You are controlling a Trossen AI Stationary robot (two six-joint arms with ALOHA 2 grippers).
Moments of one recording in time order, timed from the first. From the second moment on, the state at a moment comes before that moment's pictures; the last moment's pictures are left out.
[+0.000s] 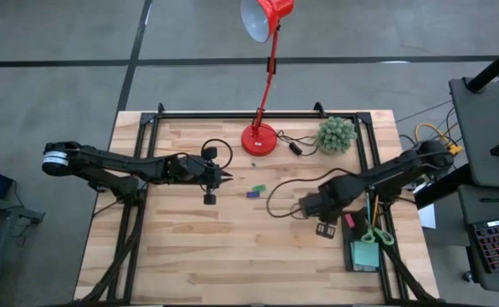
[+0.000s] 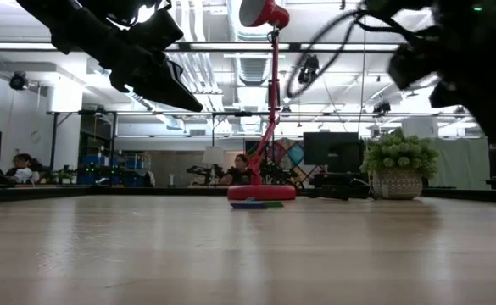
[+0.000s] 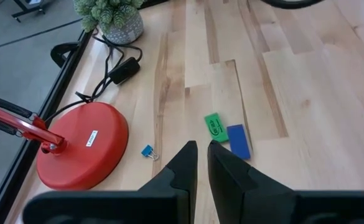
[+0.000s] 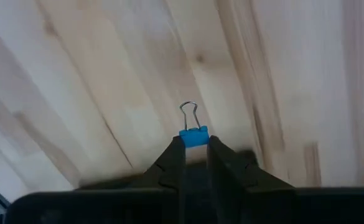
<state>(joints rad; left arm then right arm) 0.02 1.20 0.63 0.06 -0.16 0.24 0.30 1.50 1.02 -1.12 -0.16 0.65</state>
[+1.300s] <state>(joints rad) 0.02 1.20 0.63 0.06 -0.16 0.24 0.40 1.30 0.77 -1.22 -0.22 1.02</state>
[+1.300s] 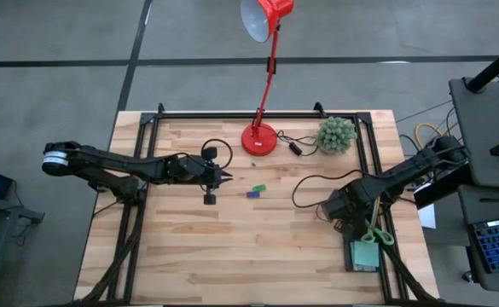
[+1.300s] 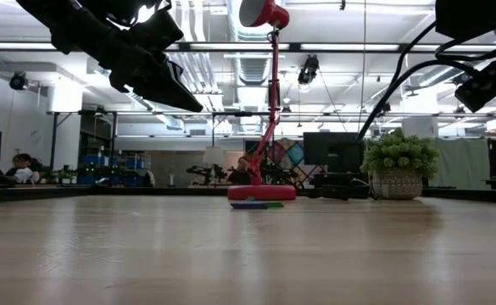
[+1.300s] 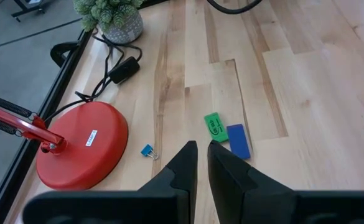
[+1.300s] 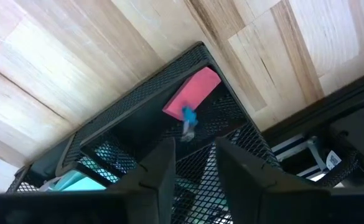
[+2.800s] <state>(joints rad) 0.02 1.20 0.63 0.06 -0.16 0.24 -0.02 1.82 1.24 -0.57 -0.01 -0.21</state>
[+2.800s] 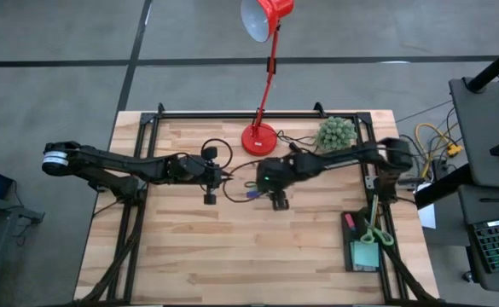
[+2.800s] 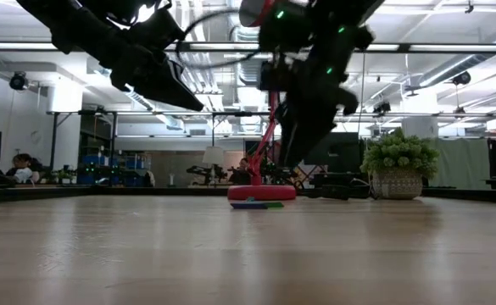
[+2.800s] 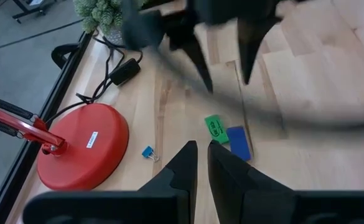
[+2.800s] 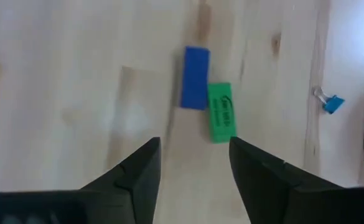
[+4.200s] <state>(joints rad) 0.02 1.20 0.63 0.06 -0.16 0.24 -0.15 2.11 1.46 -0.70 -0.12 -0.49</state>
